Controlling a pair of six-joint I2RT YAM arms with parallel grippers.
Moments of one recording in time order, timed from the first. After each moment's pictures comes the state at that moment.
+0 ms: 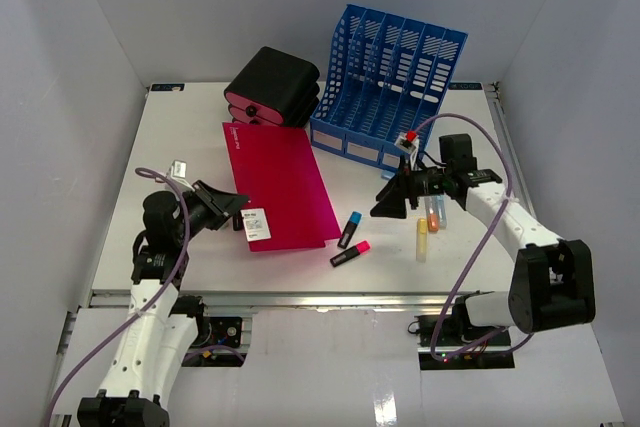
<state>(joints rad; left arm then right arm) -0.02 0.61 0.48 -0.16 0.49 -0.90 0.20 1.32 0.86 -0.37 -1.17 -0.19</state>
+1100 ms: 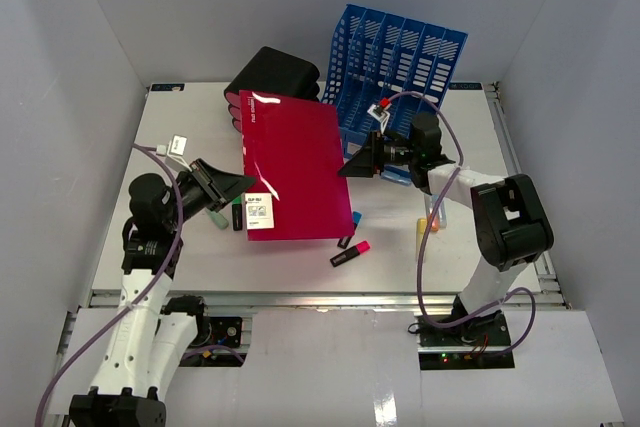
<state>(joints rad) -0.04 0.68 0.67 -0.09 0.71 -0.96 0.34 1.74 0.97 0.63 -1.21 0.74</state>
